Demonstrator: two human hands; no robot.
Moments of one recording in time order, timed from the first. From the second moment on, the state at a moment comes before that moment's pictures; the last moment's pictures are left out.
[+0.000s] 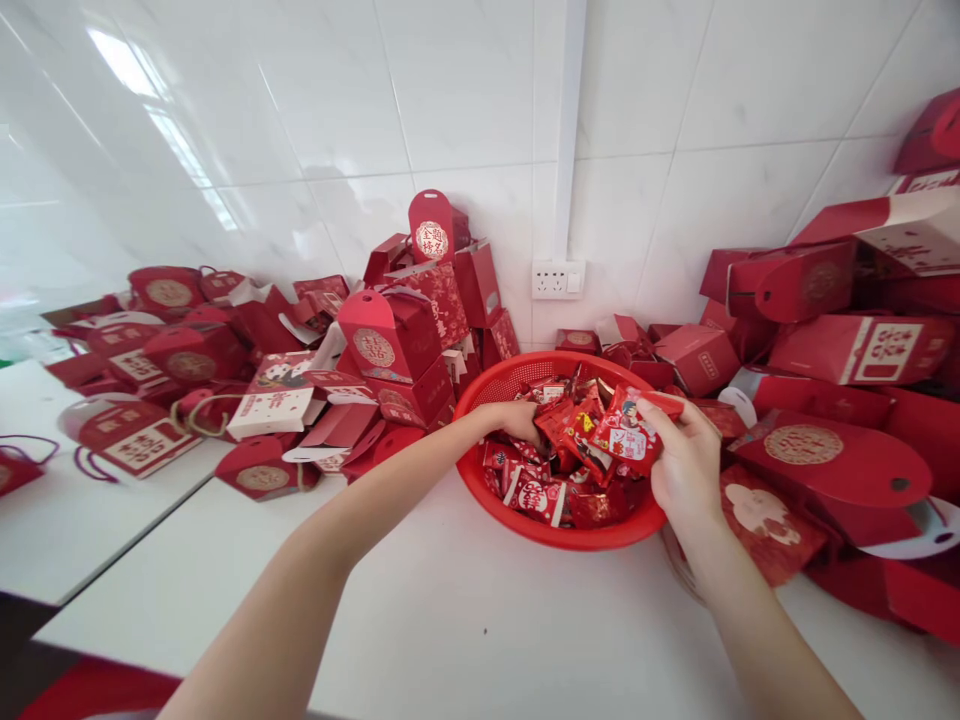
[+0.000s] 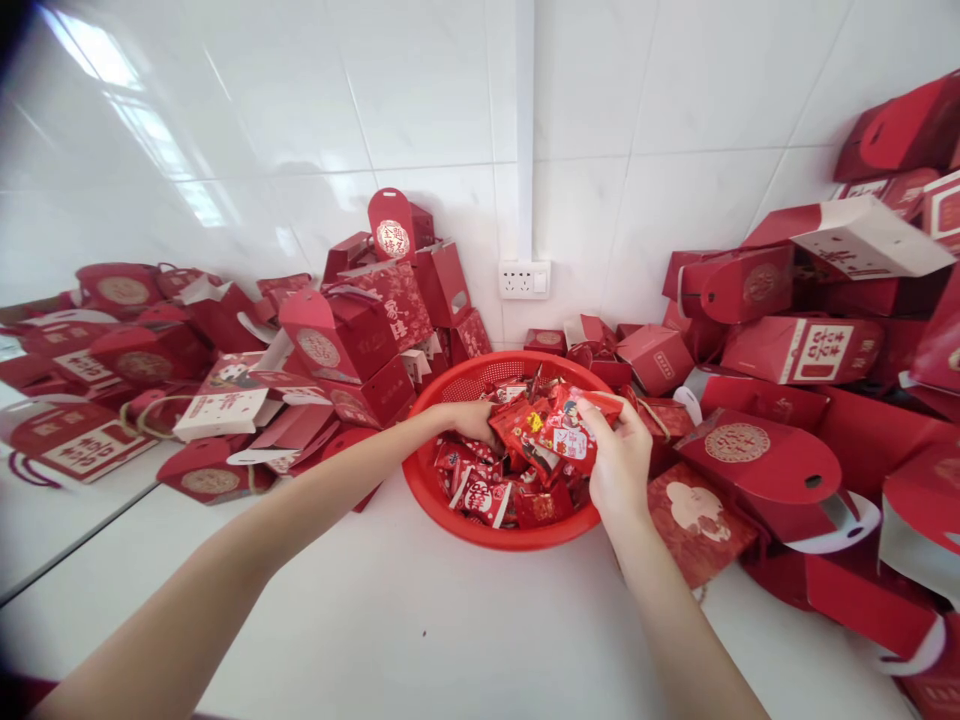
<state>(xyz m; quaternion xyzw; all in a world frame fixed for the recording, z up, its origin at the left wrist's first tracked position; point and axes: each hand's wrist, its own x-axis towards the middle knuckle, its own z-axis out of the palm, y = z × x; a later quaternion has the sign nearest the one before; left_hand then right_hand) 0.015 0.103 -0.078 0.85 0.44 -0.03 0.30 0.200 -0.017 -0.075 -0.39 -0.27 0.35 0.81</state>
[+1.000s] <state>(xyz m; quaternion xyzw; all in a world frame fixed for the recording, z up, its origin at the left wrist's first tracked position) -0.005 0.112 -0.060 0.57 0.39 0.39 0.60 0.201 -0.017 -0.076 -0.39 -0.28 0.35 0.80</state>
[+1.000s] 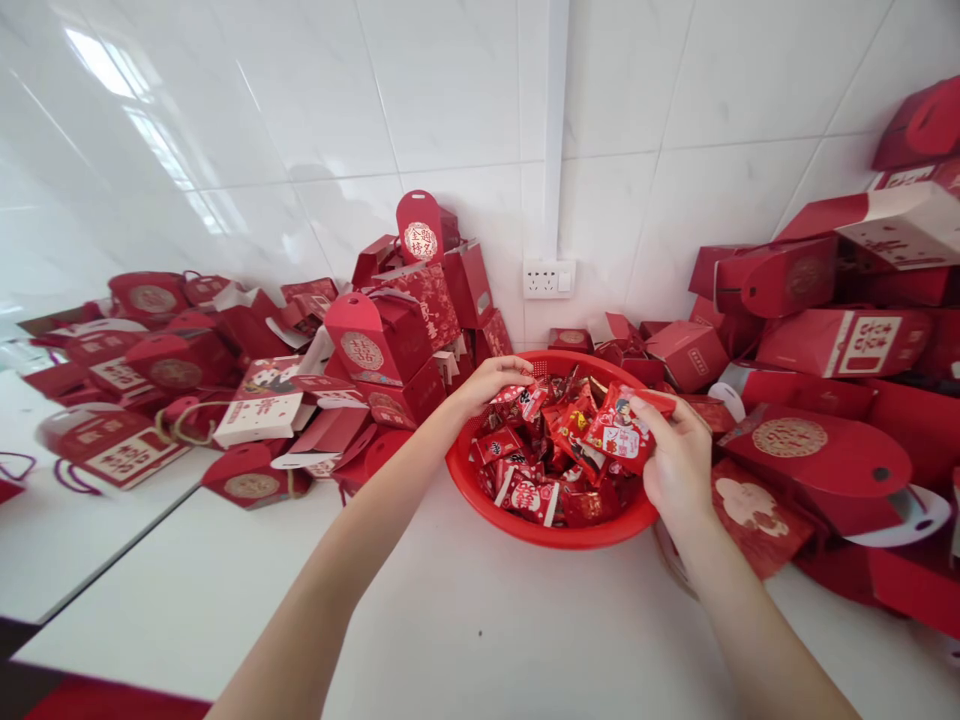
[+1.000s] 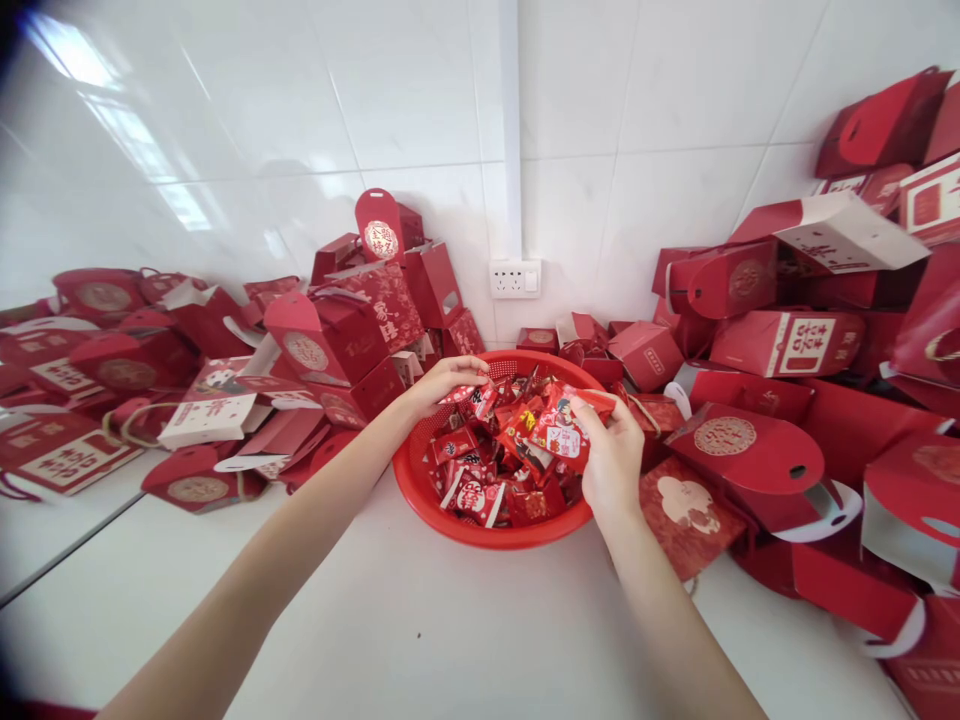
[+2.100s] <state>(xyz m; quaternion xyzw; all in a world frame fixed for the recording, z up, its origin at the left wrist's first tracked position) -0.014 0.140 -0.083 0.66 0.52 0.45 0.30 0.196 0.001 -0.080 -0.47 -0.46 0.47 0.59</state>
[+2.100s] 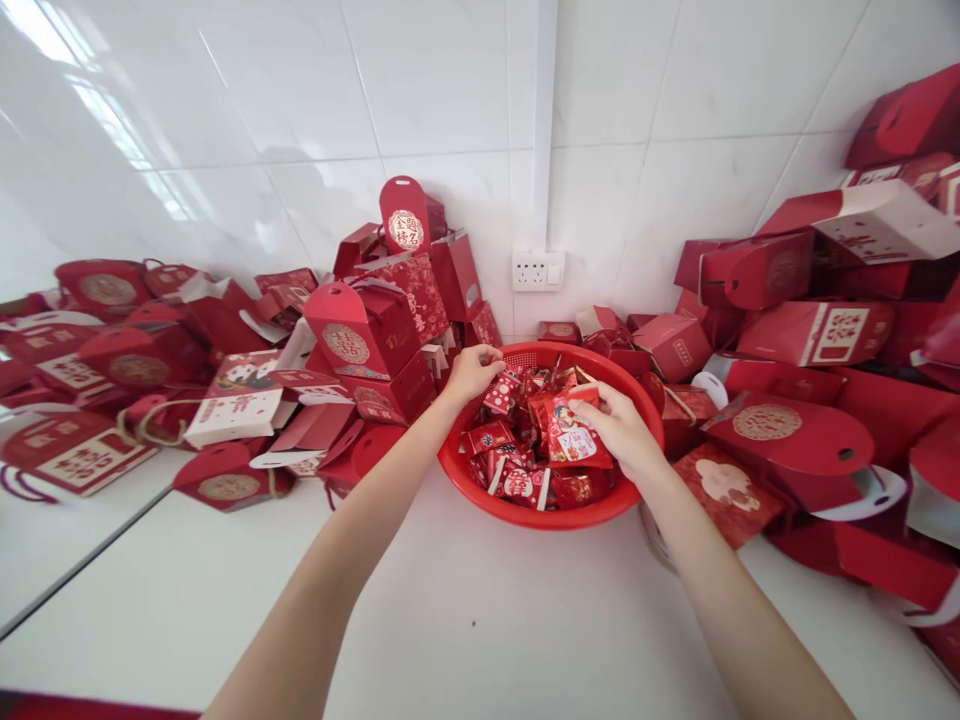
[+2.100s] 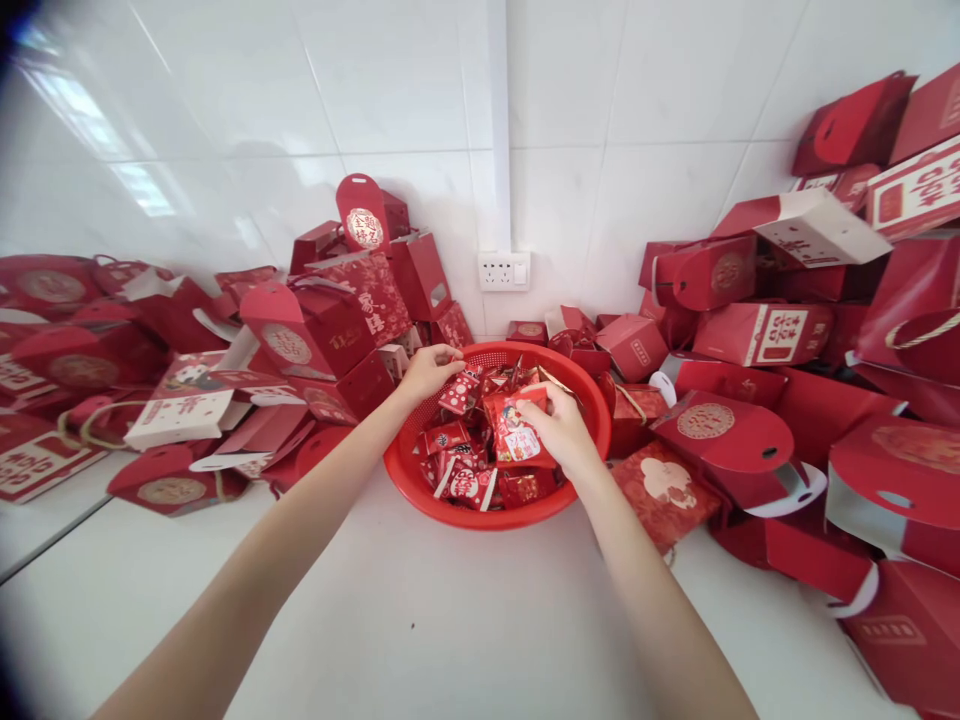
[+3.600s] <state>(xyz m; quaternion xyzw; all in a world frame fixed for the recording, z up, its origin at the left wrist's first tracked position) -0.006 0.115 -0.071 0.89 0.31 0.30 0.14 0.213 0.059 -0.084 -0.36 -0.20 0.40 0.82</state>
